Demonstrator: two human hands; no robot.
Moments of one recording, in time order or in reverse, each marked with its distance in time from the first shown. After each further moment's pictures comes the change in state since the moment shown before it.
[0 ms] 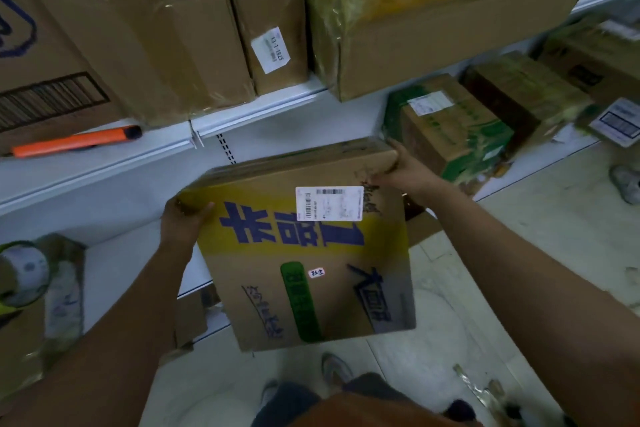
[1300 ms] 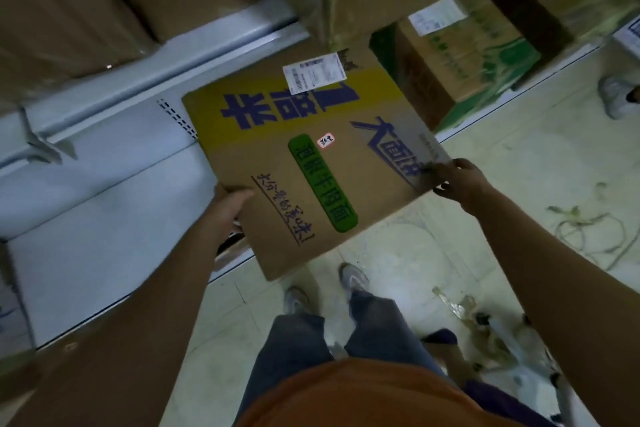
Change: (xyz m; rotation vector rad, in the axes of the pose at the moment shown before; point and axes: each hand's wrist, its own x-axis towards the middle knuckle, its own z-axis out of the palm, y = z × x) left_hand 0.036 -0.029 0.155 0.144 -0.382 -0.648; right_hand 0.045 0.173 -0.049 0.347 0.394 0.557
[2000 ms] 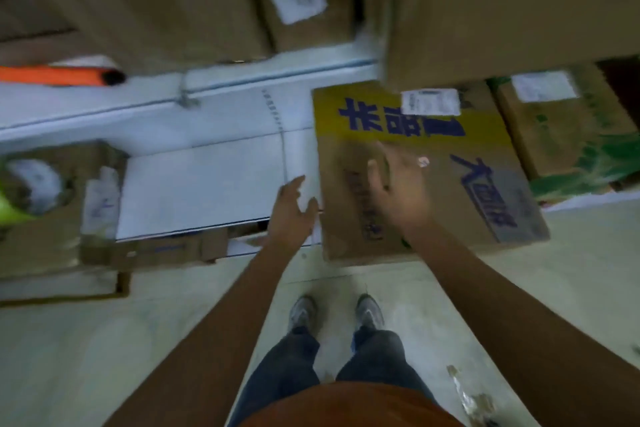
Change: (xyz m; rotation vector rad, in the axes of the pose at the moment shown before) left_hand -0.103 -0.033 0.065 0.092 0.409 0.593; right_hand -0.118 -0.071 0.131 -0.683 -0.229 -1.199
